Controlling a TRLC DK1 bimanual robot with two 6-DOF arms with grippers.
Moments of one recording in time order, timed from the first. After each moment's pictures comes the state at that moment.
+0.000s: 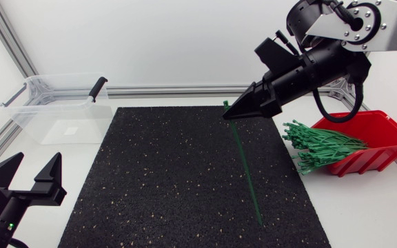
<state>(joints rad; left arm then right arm) 0.01 0.05 0.02 -0.01 0.00 0.02 0.32 1.57 1.37 -0.90 -0.77 -0.56</state>
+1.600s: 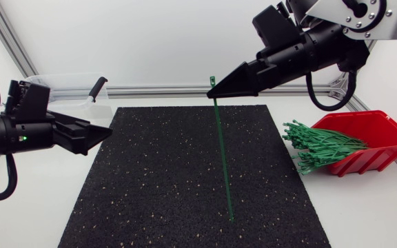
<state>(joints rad) -0.06 1.06 0.77 -0.42 0.47 0.20 0.35 1.58 1.43 -0.79 -0.96 -0.40</state>
